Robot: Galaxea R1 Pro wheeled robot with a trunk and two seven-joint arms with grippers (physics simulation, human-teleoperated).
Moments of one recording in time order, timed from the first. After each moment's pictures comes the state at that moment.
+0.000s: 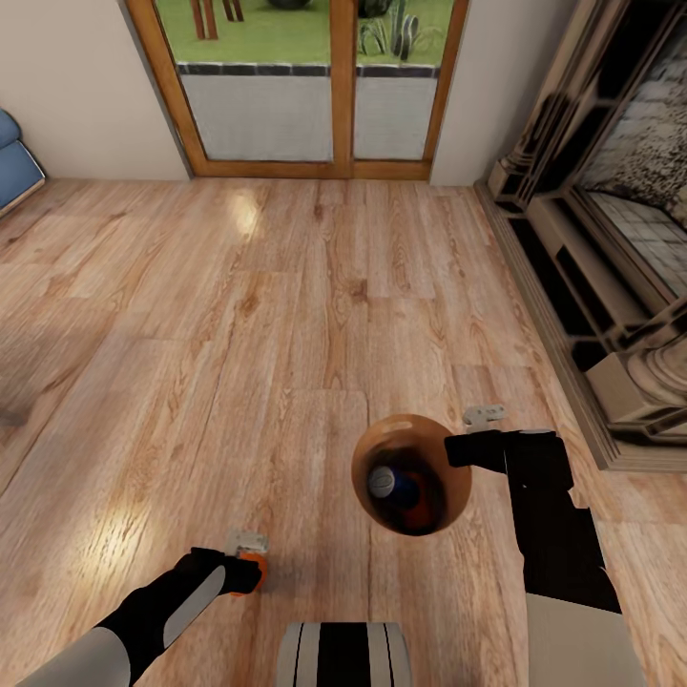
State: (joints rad) left arm -0.58 0.19 -0.67 -0.73 0.69 0.57 0.21; right arm -0.61 0.12 -0.20 -1.57 0.73 1.04 0.78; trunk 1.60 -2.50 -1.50
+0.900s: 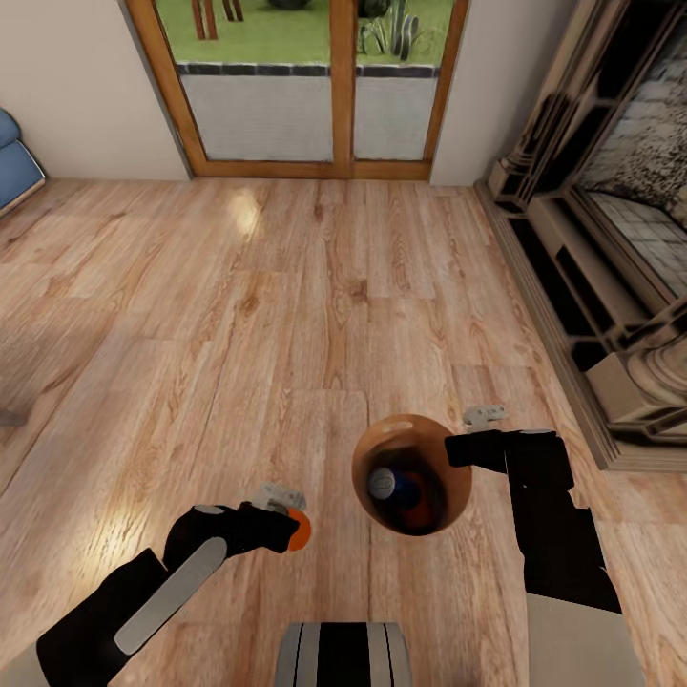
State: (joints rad) left arm -0.52 0.31 -0.70 -1.54 0.85 0.87 0.38; right arm -0.61 0.12 -0.20 -1.57 0.73 1.04 0.78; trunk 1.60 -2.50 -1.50
